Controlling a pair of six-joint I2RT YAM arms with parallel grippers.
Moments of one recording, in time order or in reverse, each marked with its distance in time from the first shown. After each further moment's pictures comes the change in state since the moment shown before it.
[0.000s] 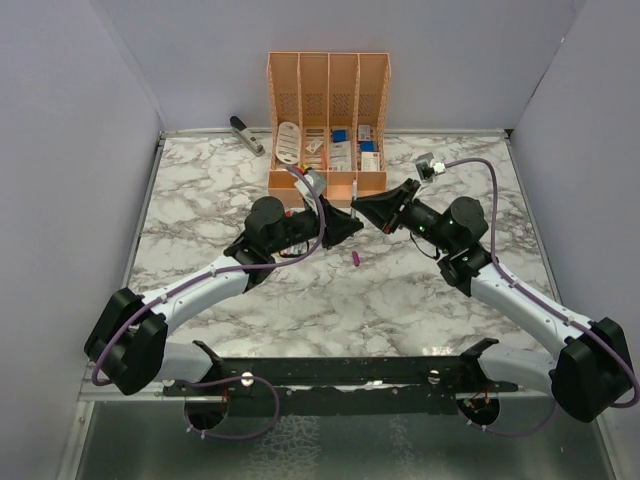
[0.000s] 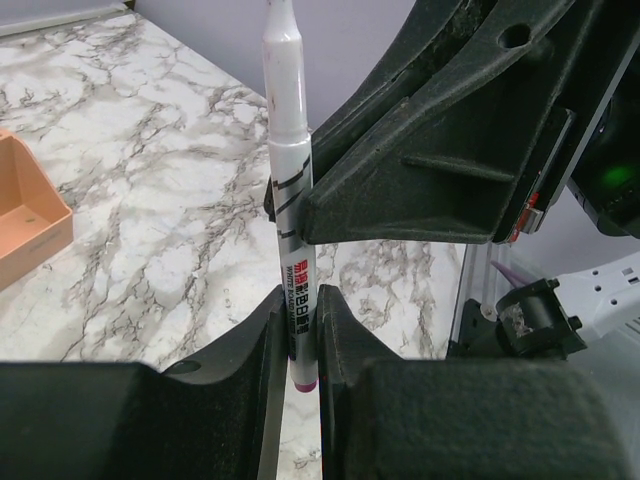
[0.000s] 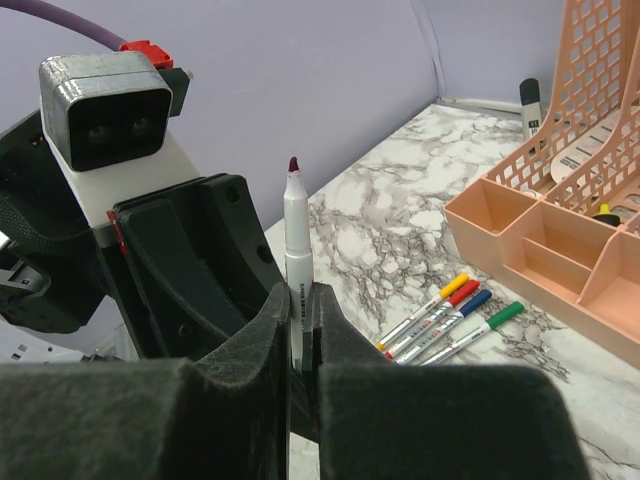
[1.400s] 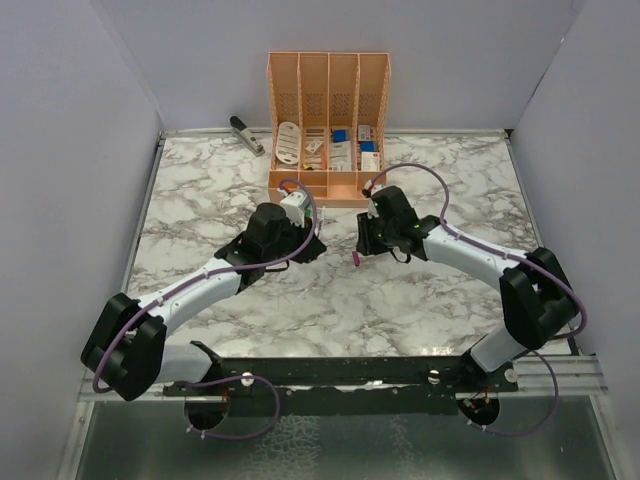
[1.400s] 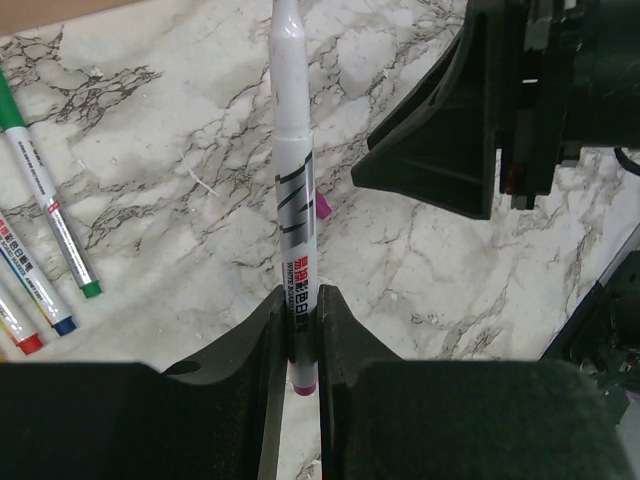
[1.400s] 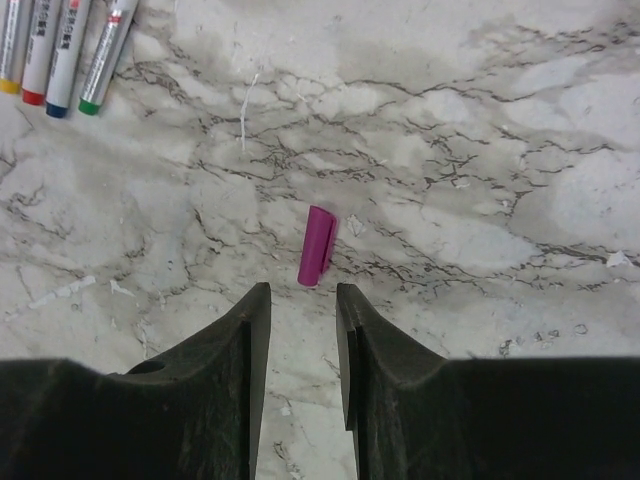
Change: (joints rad) left arm 0.080 -0.037 -0.065 -0.489 -0.203 0.049; right arm 0.071 0.422 0.282 -0.870 0.425 -0.214
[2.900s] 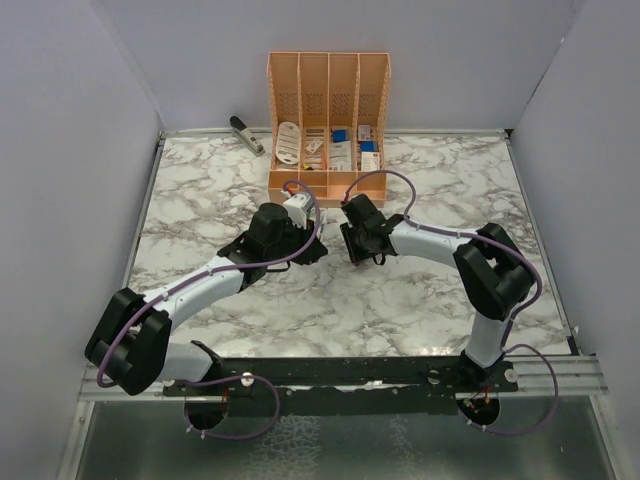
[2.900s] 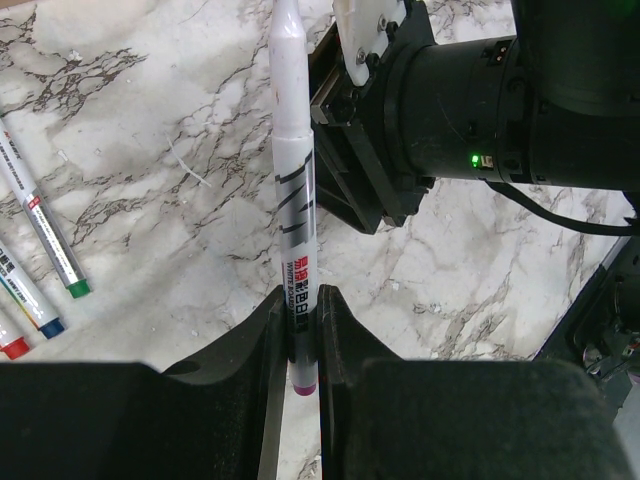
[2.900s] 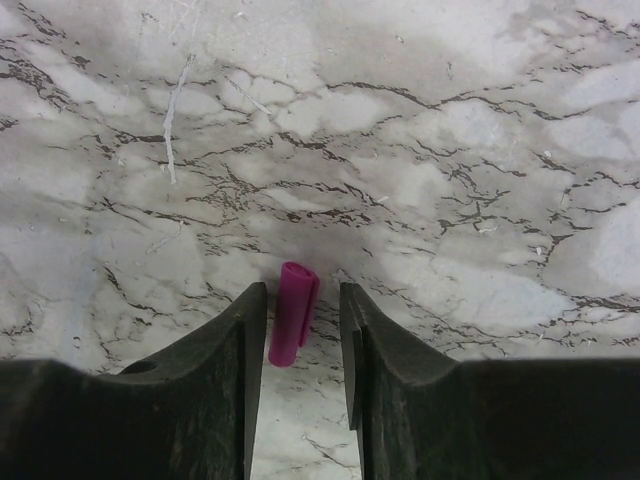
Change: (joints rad) left arm 0.000 0.039 0.000 0.006 0.043 0.016; right arm 0.101 0.280 0.130 -0.048 0.174 -0.022
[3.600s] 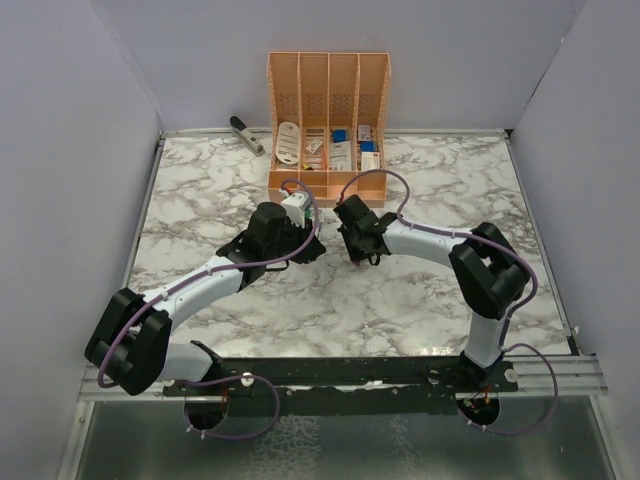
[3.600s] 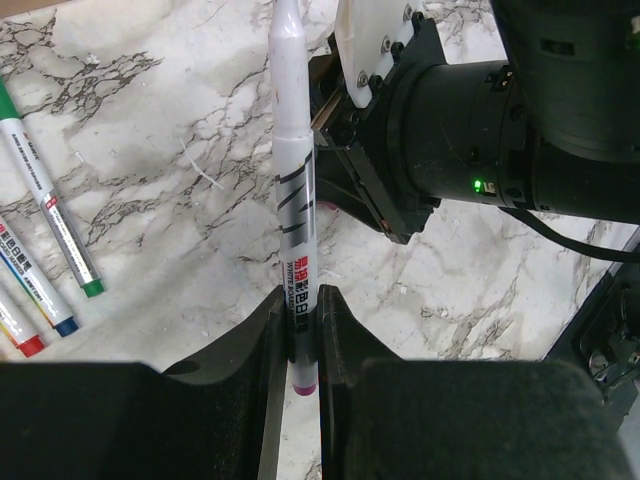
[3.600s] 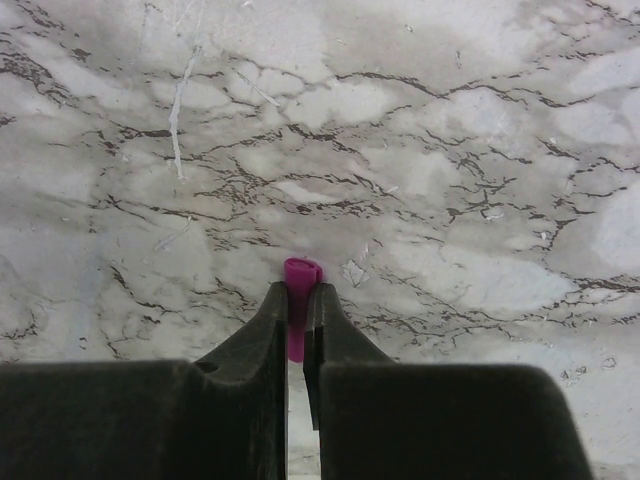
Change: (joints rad) left arm 0.013 0.000 0.000 0.000 -0.005 0.003; right arm 0.033 0.025 0.049 -0.068 0.064 0.026
